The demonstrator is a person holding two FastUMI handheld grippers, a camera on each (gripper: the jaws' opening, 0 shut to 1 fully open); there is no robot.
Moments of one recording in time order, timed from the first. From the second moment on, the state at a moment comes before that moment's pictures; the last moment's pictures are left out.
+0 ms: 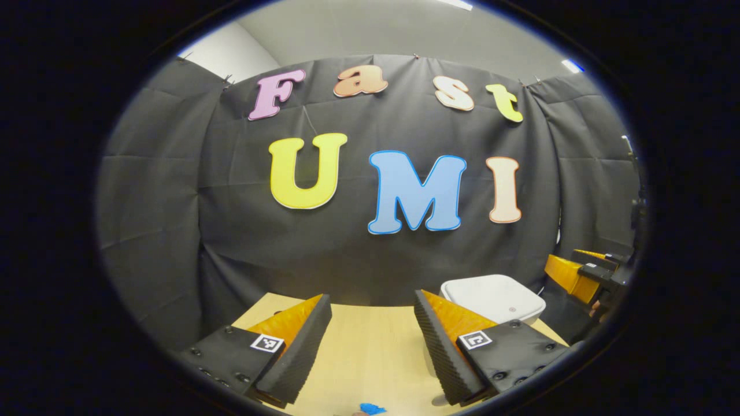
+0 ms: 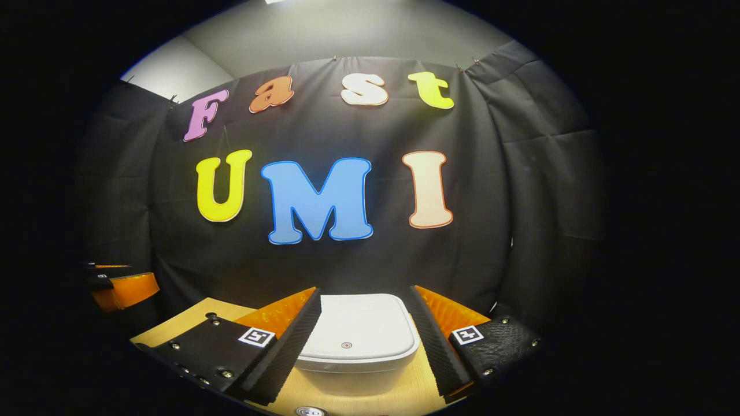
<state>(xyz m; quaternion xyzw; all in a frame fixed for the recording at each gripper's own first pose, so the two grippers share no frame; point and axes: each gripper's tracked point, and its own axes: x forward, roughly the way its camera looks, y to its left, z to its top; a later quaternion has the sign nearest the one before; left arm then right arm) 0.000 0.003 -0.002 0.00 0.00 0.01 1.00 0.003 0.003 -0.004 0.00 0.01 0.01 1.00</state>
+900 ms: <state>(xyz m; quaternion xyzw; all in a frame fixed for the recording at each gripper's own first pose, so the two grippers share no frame) 0.022 0.011 -0.011 0.00 0.01 0.01 1.00 0.051 0.012 -0.079 0.02 0.13 0.03 0.99</state>
